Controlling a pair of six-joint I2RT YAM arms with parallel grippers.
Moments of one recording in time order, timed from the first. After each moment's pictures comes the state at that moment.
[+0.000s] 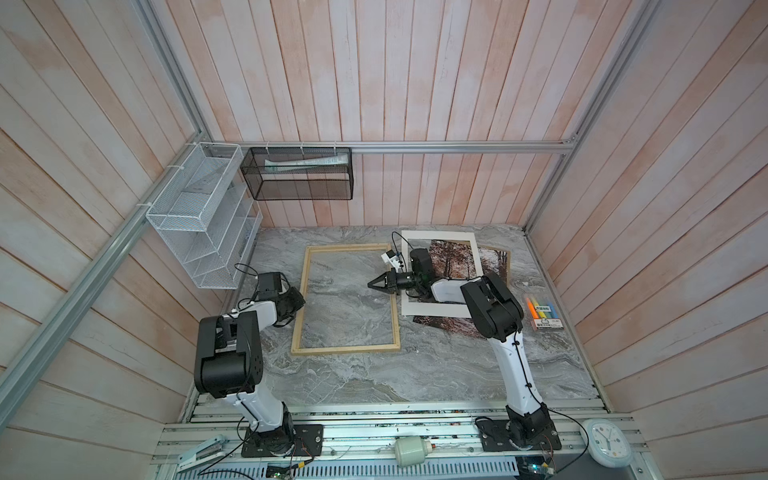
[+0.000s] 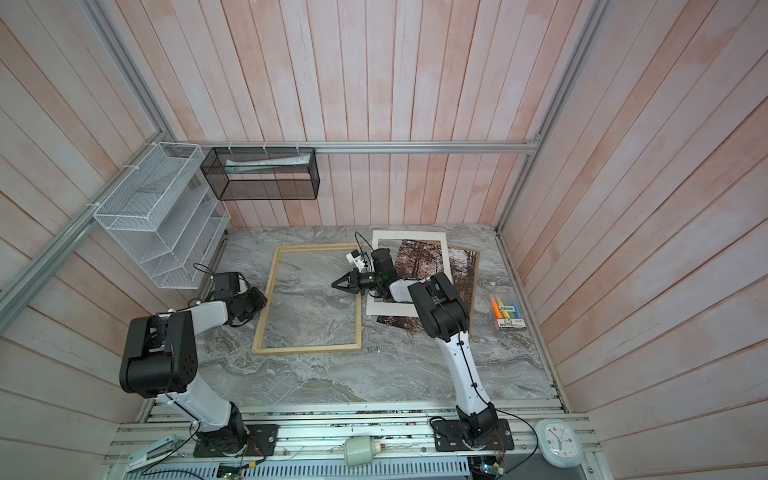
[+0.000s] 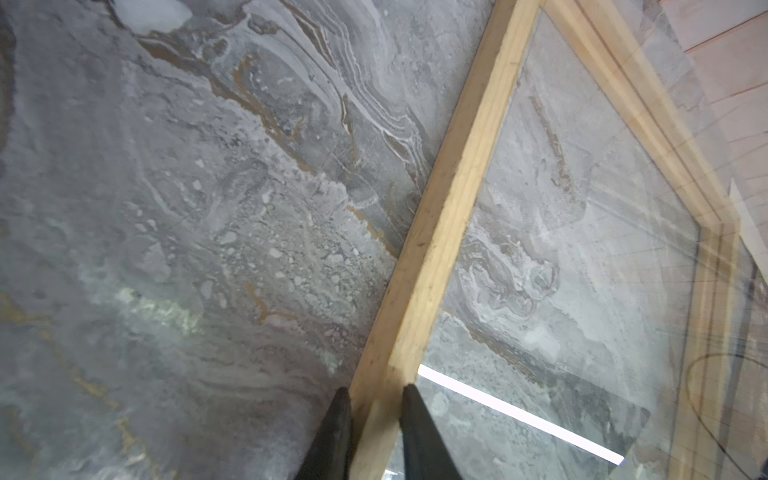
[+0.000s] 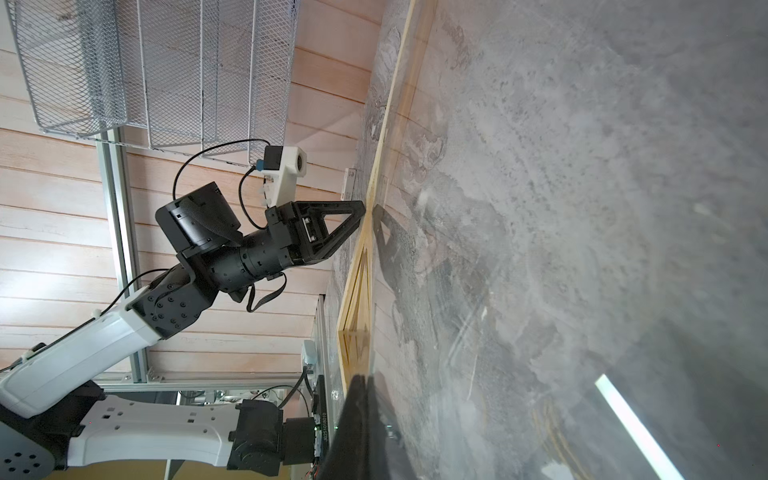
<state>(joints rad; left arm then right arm) 0.15 1.70 0.83 -0.05 0.24 -0.50 0.53 2.36 1.48 0.50 -1.06 0.97</state>
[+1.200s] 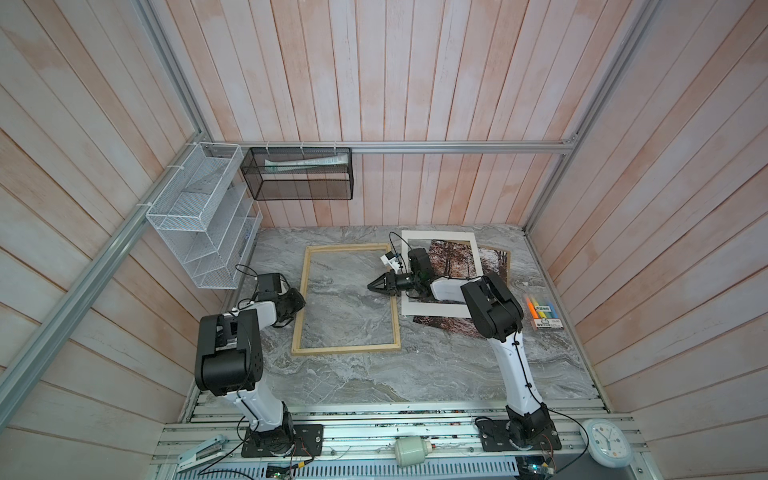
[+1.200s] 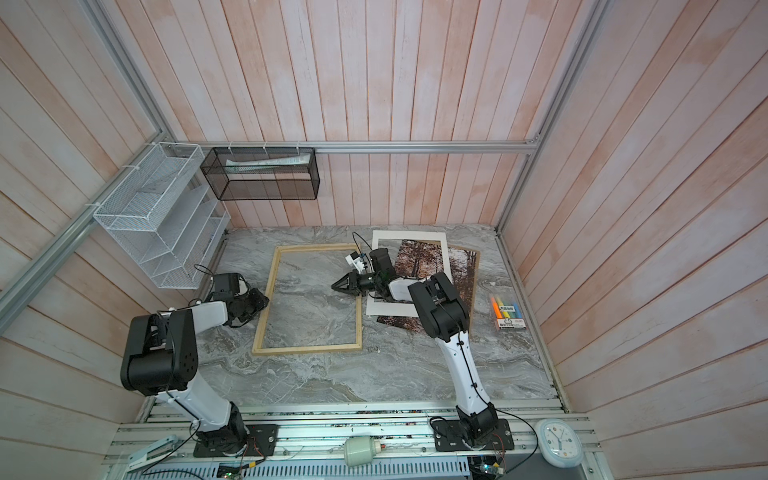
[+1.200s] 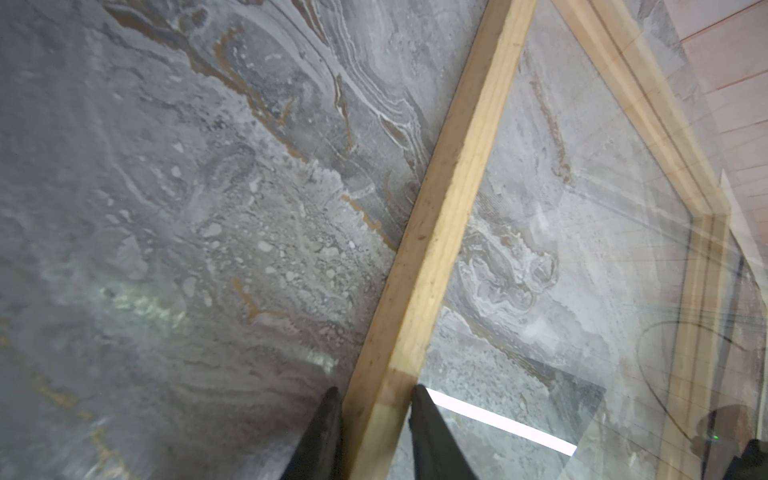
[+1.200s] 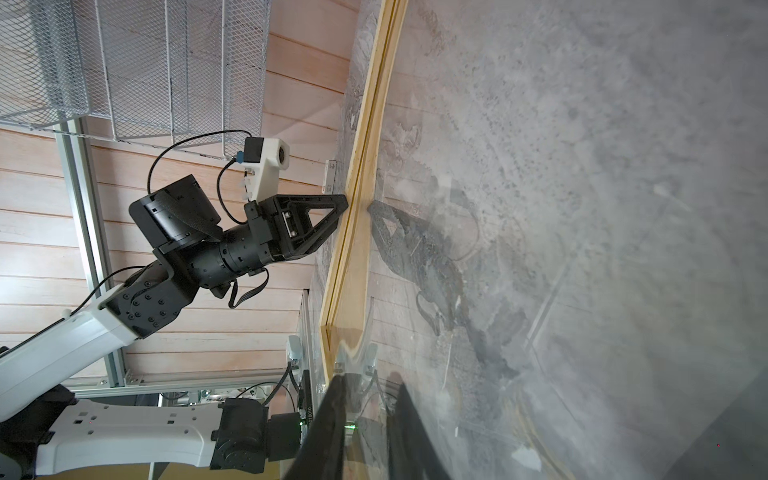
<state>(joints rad) 0.16 1.71 0.83 -0.04 0.28 -0.50 0.53 2.36 1.51 0.36 -1.04 0.87</state>
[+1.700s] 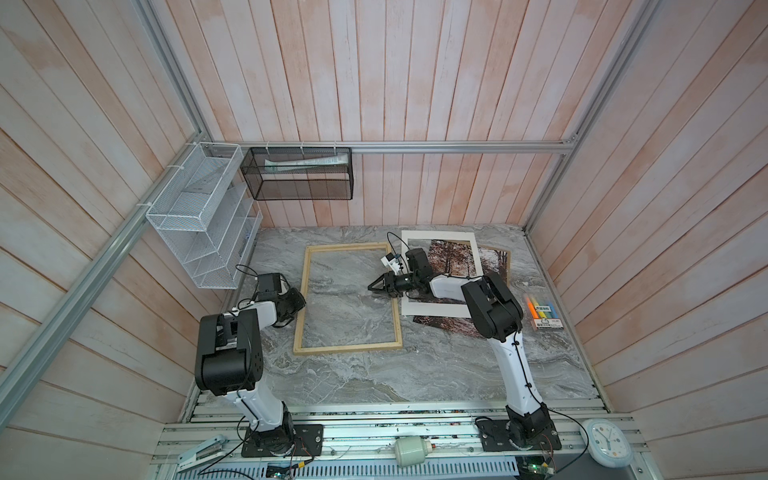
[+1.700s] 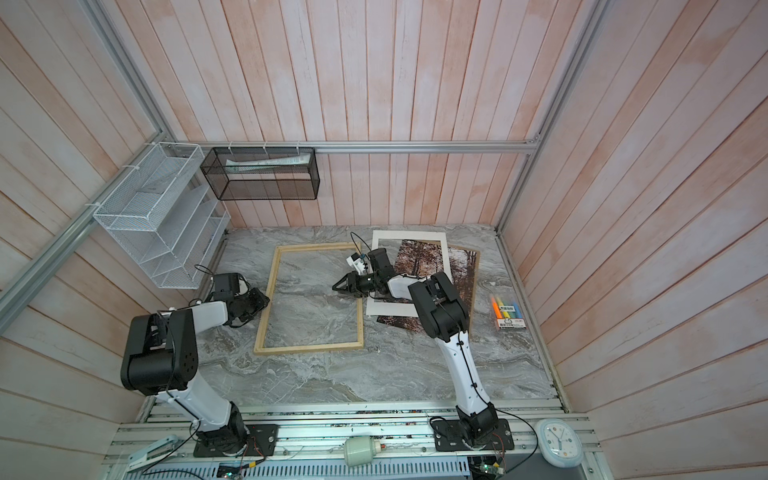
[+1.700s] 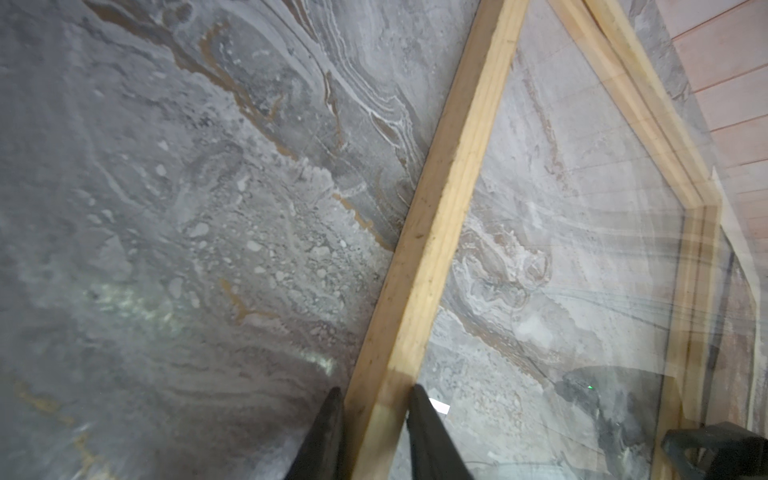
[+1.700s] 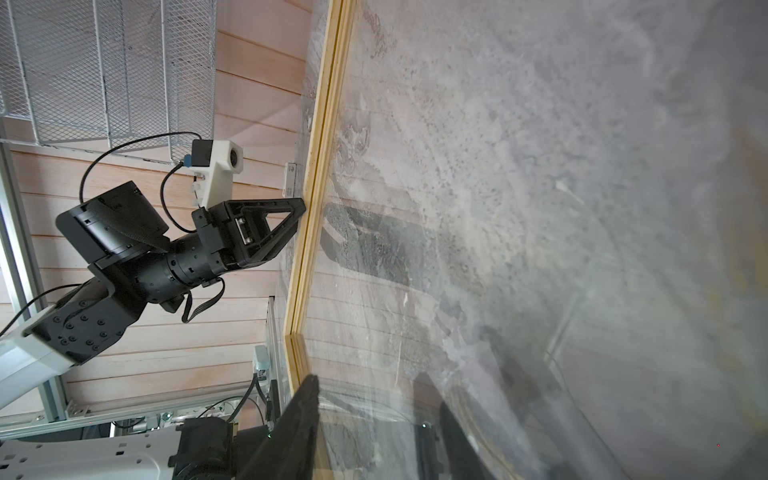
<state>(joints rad) 0.16 1.71 0.83 -0.03 0.29 -0.50 0.54 2.36 1.56 0.17 -0.94 0.74</state>
